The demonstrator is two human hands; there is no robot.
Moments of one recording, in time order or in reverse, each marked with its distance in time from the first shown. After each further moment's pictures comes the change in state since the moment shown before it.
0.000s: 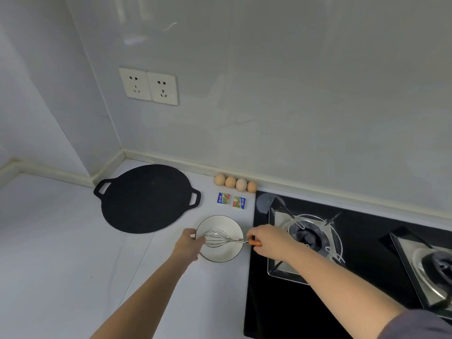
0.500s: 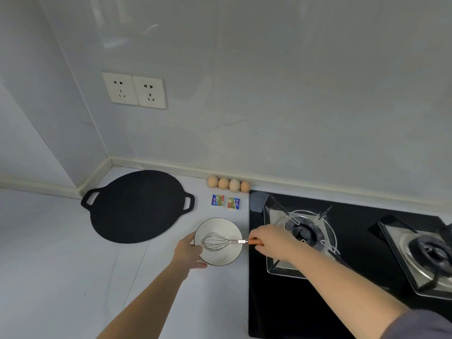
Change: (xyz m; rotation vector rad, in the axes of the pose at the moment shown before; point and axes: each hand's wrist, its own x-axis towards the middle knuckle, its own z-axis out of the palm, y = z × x) left_hand 0.011 -0.010 0.000 -0.127 -0.123 0.004; right_hand -0.011 -0.001 -0.001 -0.034 0.008 0.026
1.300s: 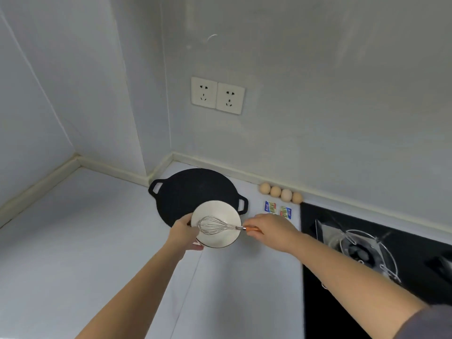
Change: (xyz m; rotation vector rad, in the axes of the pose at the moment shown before) left_hand -0.020 0.018 -0.176 -0.047 0.147 0.105; right_hand 0.068 -0.160 -0.036 -0.031 0.132 -0.214
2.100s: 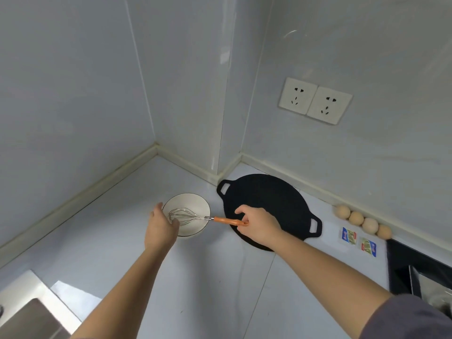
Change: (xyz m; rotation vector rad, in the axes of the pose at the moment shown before) left_hand 0.032 -0.053 -0.197 0.369 0.628 0.075; right_hand 0.163 -0.152 0.035 0.243 -0.038 0.026
